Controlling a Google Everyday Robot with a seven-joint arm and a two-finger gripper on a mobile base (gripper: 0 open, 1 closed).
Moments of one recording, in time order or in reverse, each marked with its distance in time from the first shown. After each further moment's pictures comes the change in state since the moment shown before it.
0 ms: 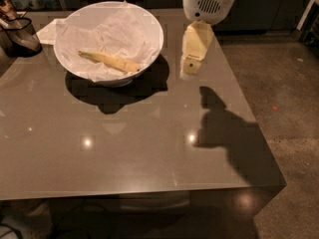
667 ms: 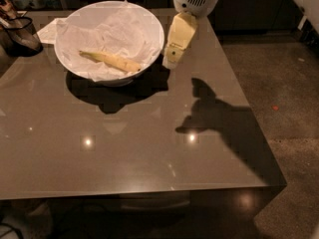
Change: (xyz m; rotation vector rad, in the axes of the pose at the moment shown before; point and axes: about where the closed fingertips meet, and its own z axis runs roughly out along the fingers) arm -0.025 -0.026 0.015 -0.040 -0.091 0.107
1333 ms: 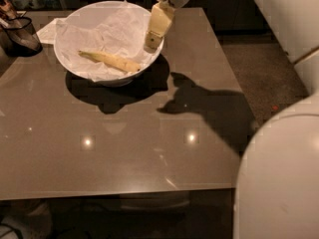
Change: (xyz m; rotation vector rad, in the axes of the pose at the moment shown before) arm -0.049 -0.028 0.017 -0.052 -0.054 0.005
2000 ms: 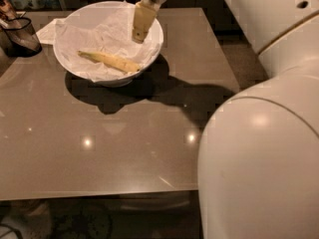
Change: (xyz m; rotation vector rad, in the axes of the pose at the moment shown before) arm -0.037 -0.011 0.015 -0.005 0.008 -0.037
